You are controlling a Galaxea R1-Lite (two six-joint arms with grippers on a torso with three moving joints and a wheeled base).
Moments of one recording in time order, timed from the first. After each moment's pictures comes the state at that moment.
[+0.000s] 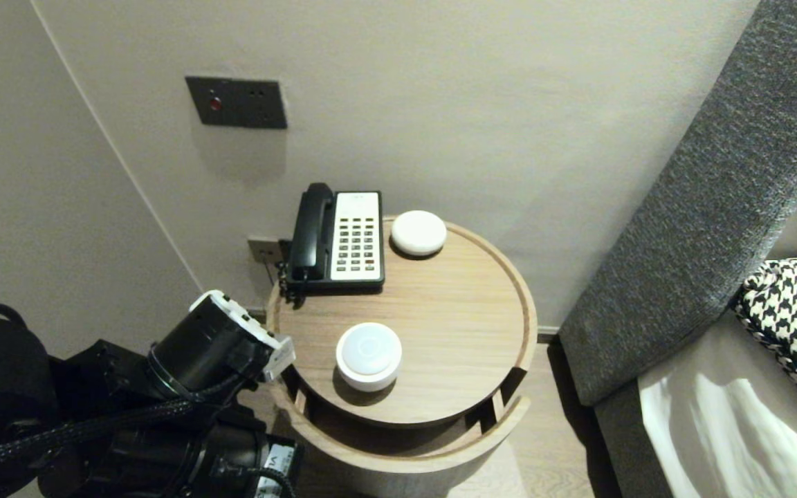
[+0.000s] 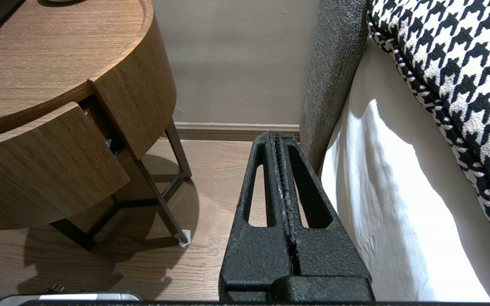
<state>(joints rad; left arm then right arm) -0.82 1.55 -0.85 0.34 -0.01 -0.50 -0.01 0.00 0.00 -0.10 0.00 0.03</state>
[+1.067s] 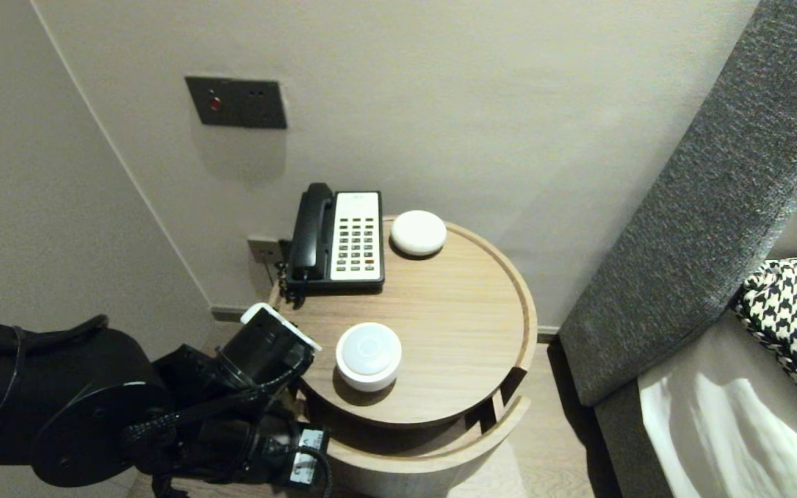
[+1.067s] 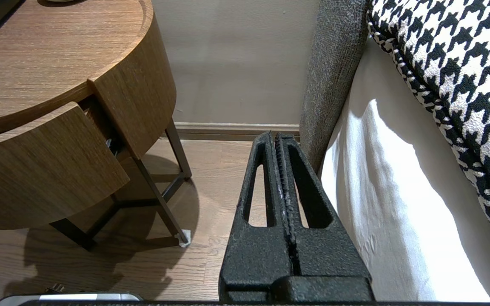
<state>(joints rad) -0.78 1.72 -0.85 0.19 0.03 -0.52 -0.01 0.00 0.00 -0.10 0.00 0.03</state>
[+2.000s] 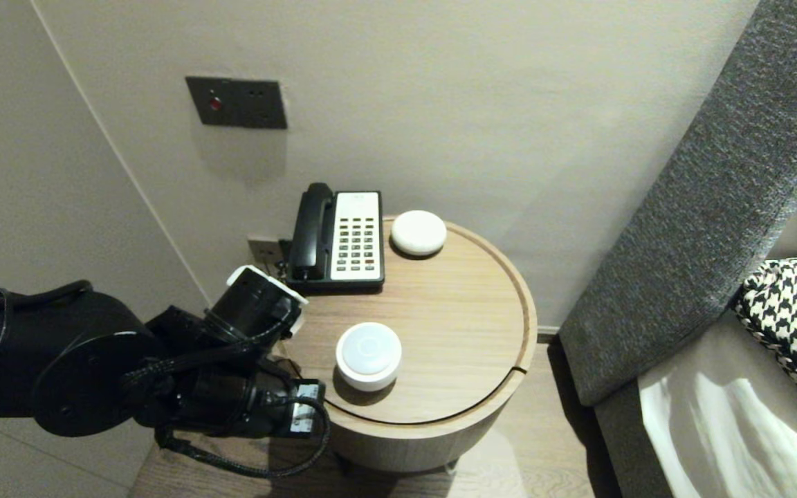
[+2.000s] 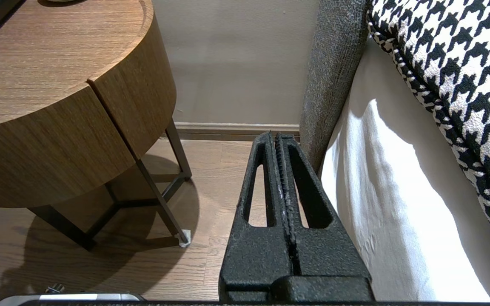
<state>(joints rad) -0.70 1.72 -0.93 0.20 0.02 -0.52 -0.01 0.00 0.00 -0.10 0.00 0.03</state>
